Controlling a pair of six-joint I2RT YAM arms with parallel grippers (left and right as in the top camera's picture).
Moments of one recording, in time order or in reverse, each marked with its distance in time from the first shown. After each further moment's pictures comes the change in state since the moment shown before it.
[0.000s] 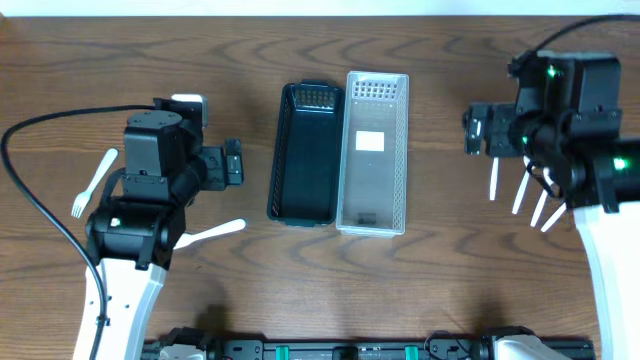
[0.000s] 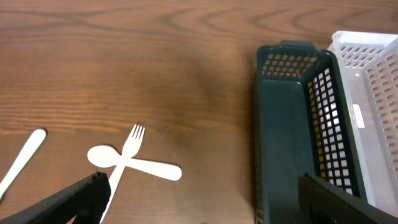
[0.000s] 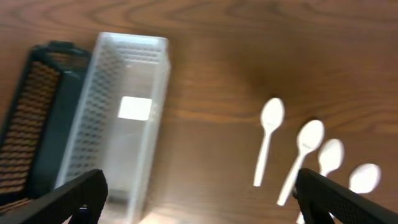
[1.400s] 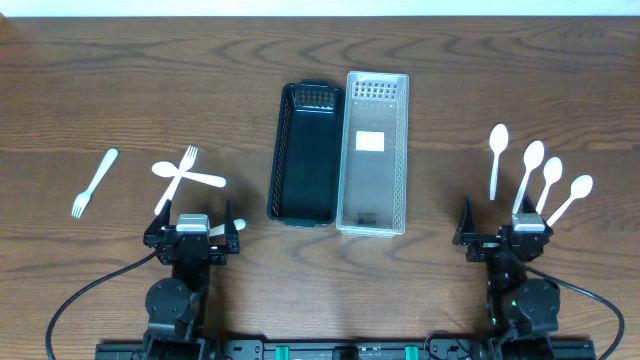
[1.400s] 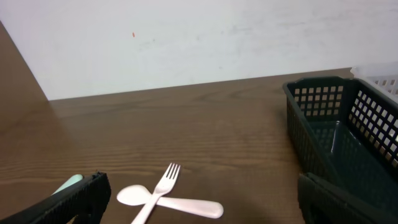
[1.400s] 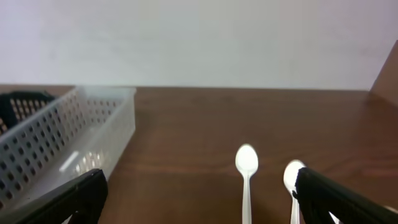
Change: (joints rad) left arm -0.008 -1.070 -1.062 0.645 -0.121 0.188; right arm 0.023 -1.318 -1.524 1.023 0.128 -0.072
